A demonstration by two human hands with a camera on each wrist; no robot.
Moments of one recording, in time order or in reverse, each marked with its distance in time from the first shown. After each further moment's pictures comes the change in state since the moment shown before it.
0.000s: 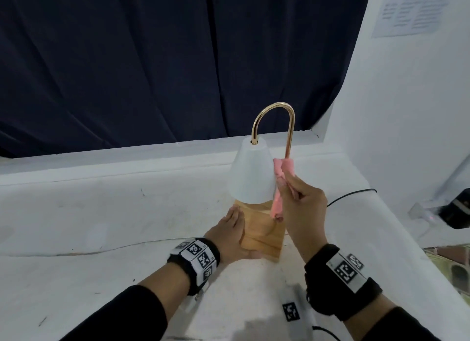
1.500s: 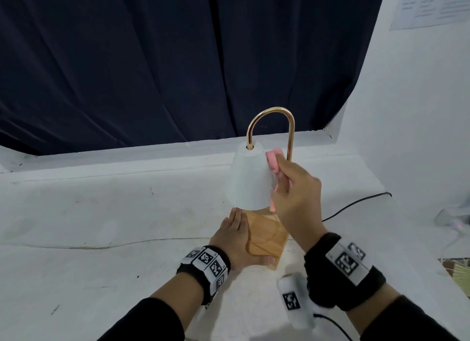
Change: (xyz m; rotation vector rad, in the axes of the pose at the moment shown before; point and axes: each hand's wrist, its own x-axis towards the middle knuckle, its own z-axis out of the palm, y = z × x) left_hand 0.005 0.016 0.011 -0.048 0.024 -0.136; right_hand 0.028 -0.013 0.006 -0.155 -0.124 -0.229
